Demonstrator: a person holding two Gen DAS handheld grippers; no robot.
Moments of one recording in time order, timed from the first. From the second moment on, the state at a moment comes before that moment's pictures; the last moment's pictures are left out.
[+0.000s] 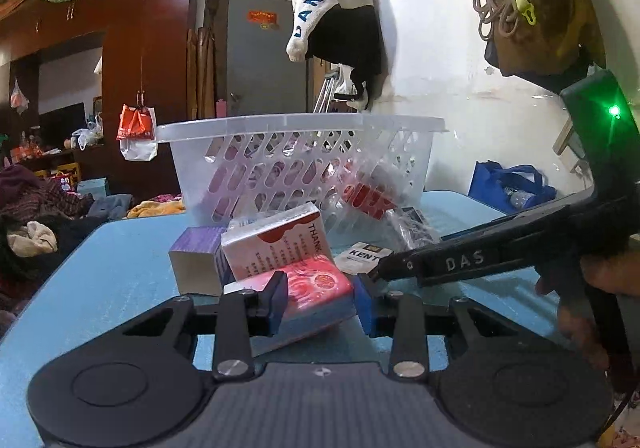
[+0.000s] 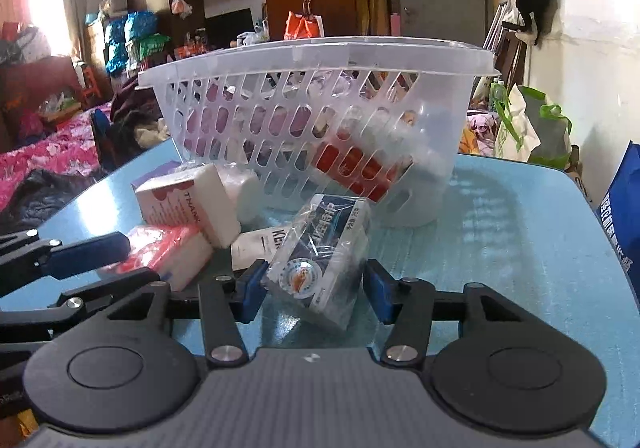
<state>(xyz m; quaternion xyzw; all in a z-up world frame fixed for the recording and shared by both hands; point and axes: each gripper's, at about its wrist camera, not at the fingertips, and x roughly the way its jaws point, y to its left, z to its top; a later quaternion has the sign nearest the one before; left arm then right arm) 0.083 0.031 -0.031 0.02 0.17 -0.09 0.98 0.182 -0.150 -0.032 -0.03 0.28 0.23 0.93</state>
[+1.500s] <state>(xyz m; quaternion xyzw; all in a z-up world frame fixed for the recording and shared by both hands) 0.078 0.071 0.035 -0.01 0.04 -0.10 0.99 0.149 -0.166 0.026 -0.02 0.13 0.22 0.97</state>
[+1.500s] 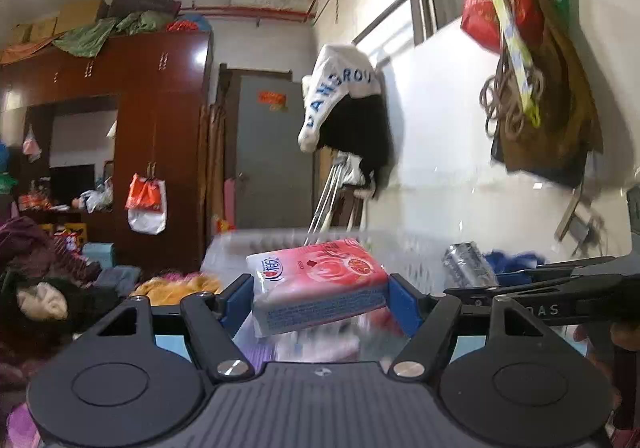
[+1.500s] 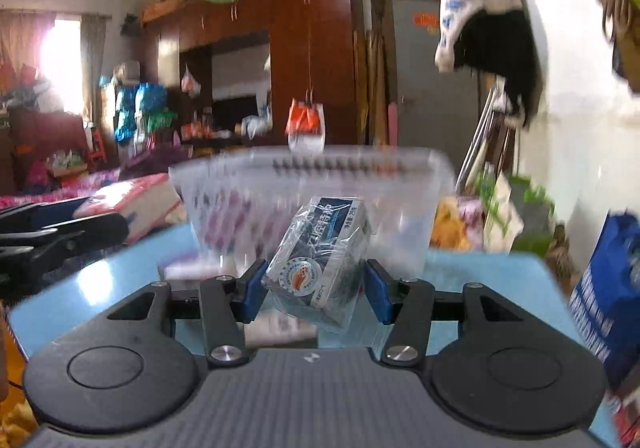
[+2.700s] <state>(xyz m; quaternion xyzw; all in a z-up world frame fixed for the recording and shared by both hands) 0.134 0.076 0.041 -0.02 0.13 -0.10 0.99 0.185 -0.178 0.025 0.01 0.17 0.25 0.95</state>
